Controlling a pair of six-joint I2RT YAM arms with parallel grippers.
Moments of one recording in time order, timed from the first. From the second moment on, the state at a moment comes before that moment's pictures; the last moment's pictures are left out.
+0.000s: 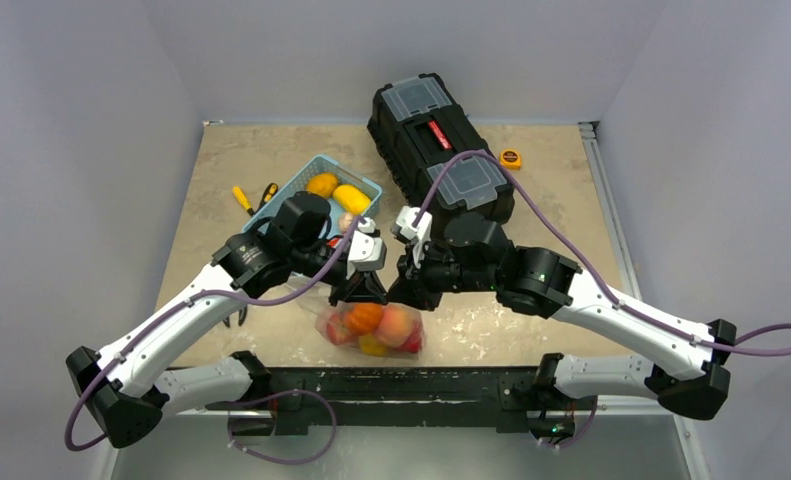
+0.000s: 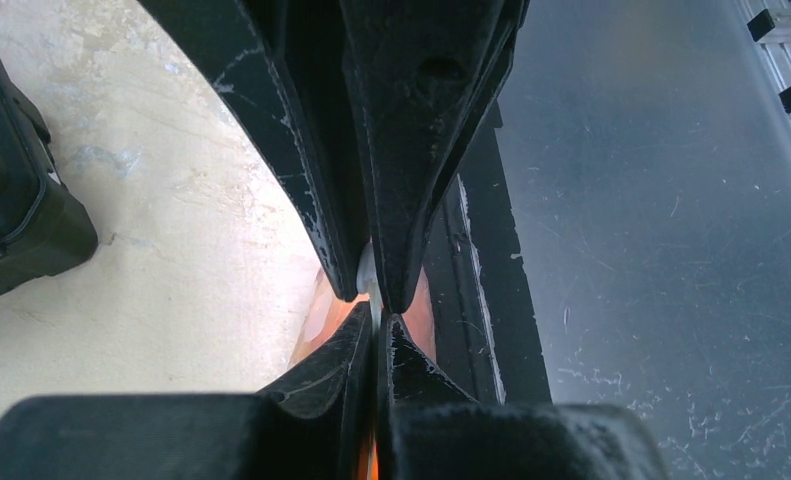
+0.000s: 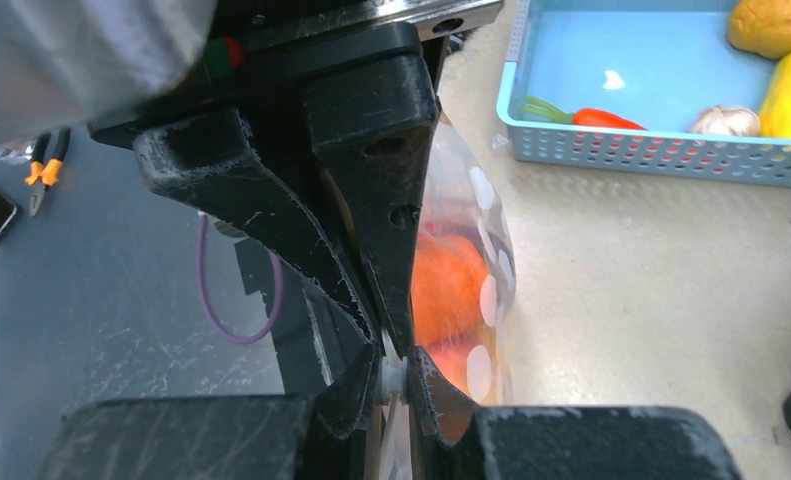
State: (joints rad) left arm -0.75 1.08 1.11 -0.70 0.88 0.41; right arm 1.09 1.12 1.22 -0.59 -0.20 0.16
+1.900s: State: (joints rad) left arm -0.75 1.02 1.06 -0.48 0.91 0.32; right arm 1.09 0.89 0.94 -0.37 -0.10 0.21
